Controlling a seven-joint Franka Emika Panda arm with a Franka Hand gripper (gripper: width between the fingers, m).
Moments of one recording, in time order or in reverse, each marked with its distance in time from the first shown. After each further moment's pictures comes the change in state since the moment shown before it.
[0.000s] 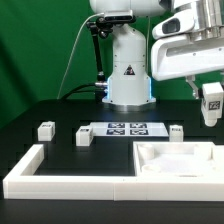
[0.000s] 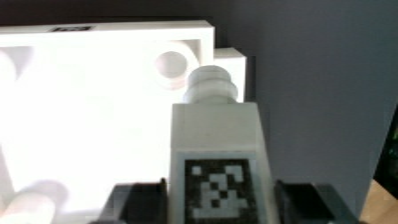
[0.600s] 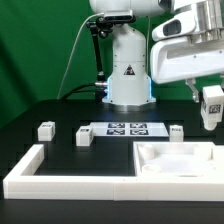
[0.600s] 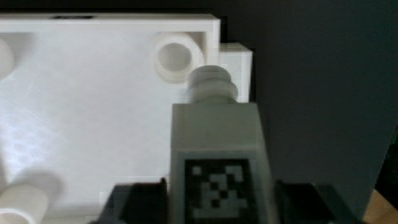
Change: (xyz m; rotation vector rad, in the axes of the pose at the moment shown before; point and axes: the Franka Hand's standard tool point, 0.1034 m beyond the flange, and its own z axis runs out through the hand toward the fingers) arm 0.018 0.008 0.012 -0.003 0.010 -0.072
